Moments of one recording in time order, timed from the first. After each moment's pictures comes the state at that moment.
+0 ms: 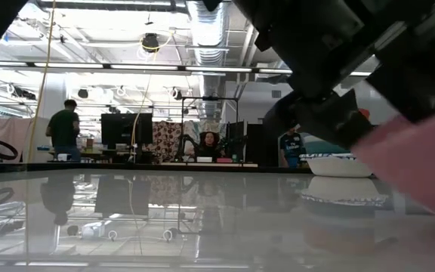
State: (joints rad) left arm -0.33 2.39 1.94 -0.31 -0.14 -0.59; right arm -0.44 0.75 0.99 -1.08 0.16 0.80
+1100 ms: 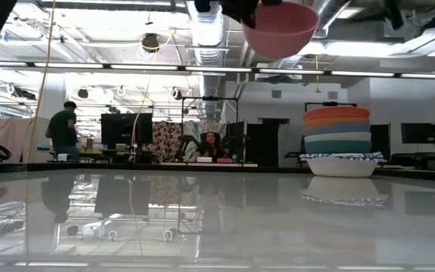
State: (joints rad) left arm -0.01 1.96 1.94 -0.37 -1.06 -0.13; right arm -0.44 0.62 0.99 -0.57 0.22 0.49
